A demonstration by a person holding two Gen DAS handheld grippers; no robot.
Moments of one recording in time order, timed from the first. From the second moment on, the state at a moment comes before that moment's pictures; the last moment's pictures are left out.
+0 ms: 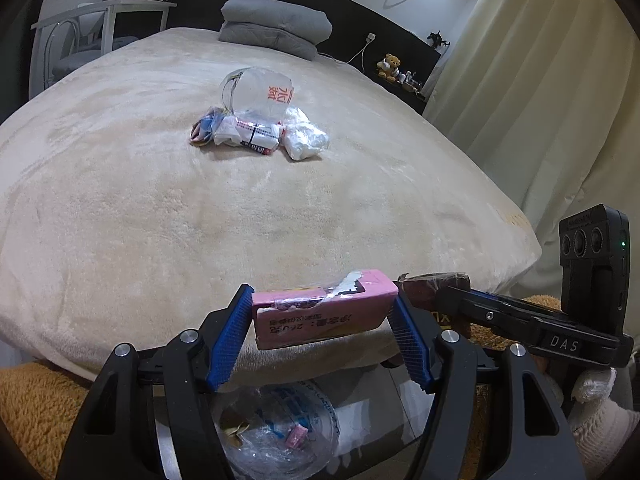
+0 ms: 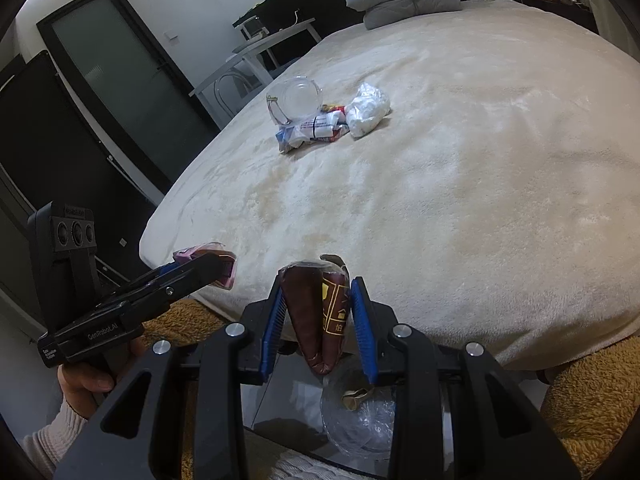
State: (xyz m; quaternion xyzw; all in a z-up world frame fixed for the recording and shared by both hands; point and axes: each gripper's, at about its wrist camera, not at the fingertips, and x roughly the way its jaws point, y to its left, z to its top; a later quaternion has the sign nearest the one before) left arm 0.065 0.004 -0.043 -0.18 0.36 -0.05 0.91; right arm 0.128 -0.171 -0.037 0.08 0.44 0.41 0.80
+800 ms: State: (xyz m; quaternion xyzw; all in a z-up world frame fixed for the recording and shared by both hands) left arm 0.068 -0.018 -0.126 -0.19 0.53 -0.06 0.83; right arm 0.126 -0.156 -0.100 0.04 0.57 0.39 0.72
